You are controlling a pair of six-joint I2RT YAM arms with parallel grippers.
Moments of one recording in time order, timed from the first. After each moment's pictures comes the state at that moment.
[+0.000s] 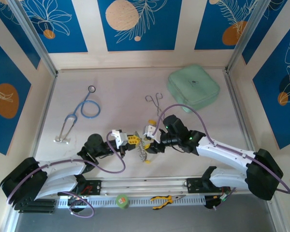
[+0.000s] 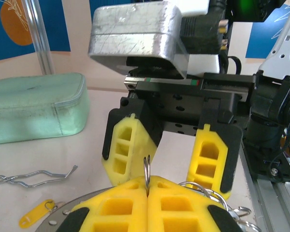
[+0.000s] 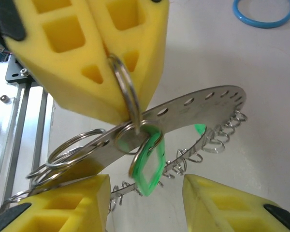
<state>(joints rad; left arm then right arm) -0.79 1.08 0.18 0.90 0.52 0.02 0.83 1.15 0.63 -0.15 -0.48 -0.33</state>
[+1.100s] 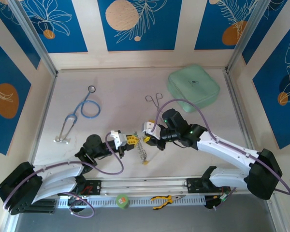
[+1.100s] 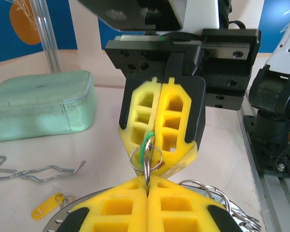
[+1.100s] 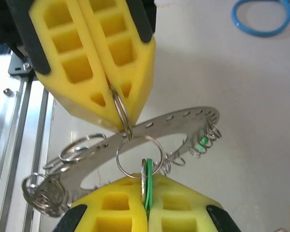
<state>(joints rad) -0.79 1.01 0.17 0.81 0.49 0.05 0.81 1.17 0.79 -0.37 -0.48 -0.44</state>
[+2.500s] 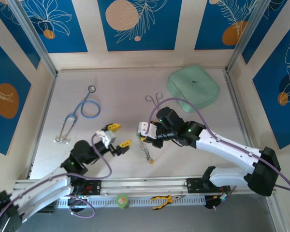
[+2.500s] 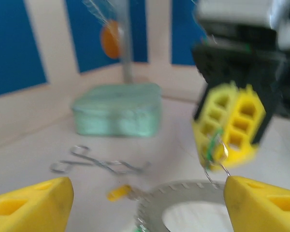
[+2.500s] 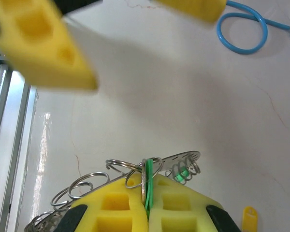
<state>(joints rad) -0.79 0.49 0.16 0.41 0.13 0.03 0.91 1.20 0.94 -0.48 -0.32 -0.53</state>
